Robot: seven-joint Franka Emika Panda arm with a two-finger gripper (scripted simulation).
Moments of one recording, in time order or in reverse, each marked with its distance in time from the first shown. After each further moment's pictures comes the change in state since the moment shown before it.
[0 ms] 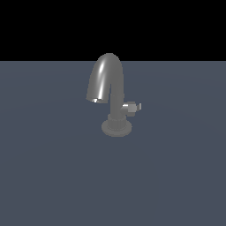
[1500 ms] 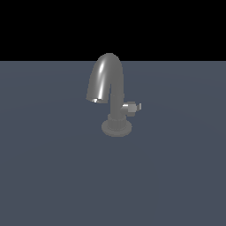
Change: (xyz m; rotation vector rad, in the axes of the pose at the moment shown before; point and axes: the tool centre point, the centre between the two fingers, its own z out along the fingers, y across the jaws) arm 0.086 -0.008 0.008 0.158 -0.281 0.284
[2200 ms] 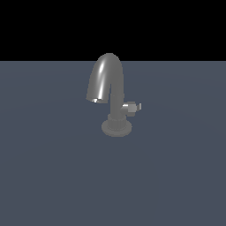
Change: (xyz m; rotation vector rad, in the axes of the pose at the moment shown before) arm 0.077 -0.008 0.005 0.141 -0.250 0.254
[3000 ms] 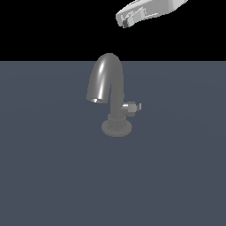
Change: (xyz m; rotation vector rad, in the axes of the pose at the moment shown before) arm 0.102 -0.006 0.010 0.191 -0.335 0.336
